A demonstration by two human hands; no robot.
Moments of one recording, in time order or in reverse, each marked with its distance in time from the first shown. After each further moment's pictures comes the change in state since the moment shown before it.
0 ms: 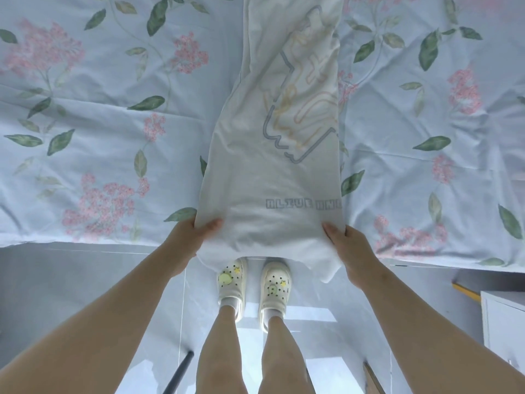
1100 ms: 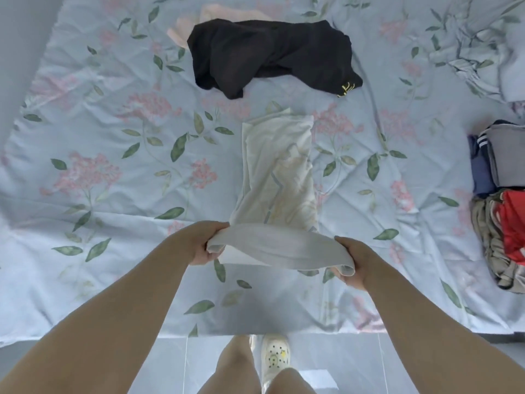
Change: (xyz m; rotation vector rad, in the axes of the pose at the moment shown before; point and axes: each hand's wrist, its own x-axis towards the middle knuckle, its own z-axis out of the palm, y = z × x) left_hand -0.030 0.234 -0.015 -0.197 -0.117 -0.285; right_hand -0.045 -0.211 -0.011 0.518 -0.018 0.354
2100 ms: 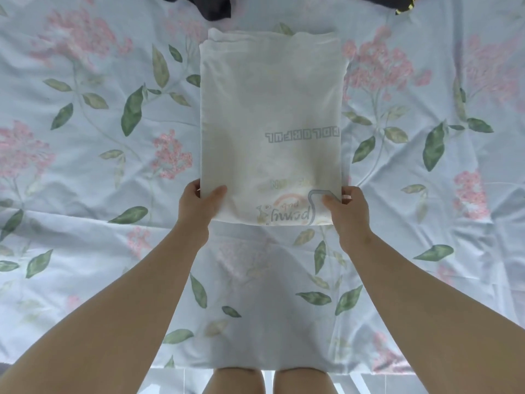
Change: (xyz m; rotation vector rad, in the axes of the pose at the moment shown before) left_hand 0.173 0.054 0.036 0.104 0.394 0.399; right_hand 0.173 -0.076 0.058 -0.563 0.266 -0.479
